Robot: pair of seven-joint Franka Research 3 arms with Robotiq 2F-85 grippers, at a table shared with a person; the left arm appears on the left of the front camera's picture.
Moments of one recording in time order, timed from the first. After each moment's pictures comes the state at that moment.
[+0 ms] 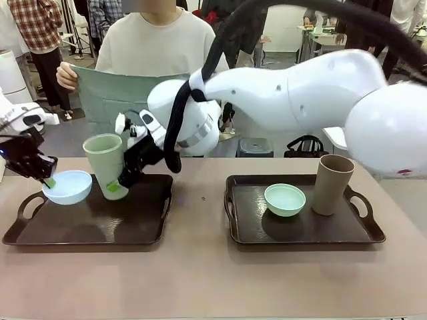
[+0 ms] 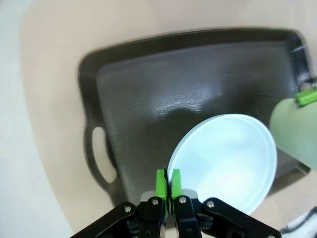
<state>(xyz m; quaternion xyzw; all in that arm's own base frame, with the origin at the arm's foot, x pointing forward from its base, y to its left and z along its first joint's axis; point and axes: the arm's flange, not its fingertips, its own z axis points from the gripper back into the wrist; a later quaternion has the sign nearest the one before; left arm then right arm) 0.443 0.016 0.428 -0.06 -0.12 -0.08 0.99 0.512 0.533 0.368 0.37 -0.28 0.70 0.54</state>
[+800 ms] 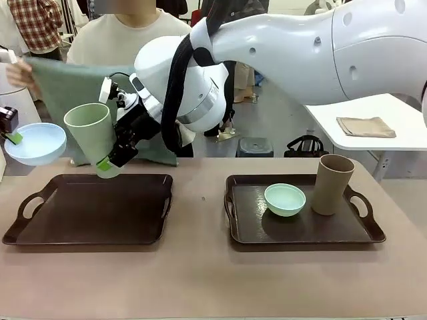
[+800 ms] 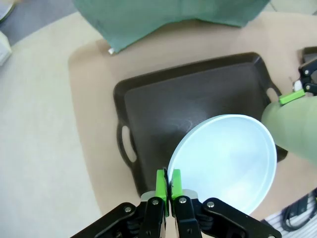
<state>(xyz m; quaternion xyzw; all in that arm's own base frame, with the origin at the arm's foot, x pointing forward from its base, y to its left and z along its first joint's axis) 0.379 0.017 0.549 -0.03 -0.21 -0.10 0.97 0.462 0.522 0.446 0.31 -0.31 0.72 0.54</state>
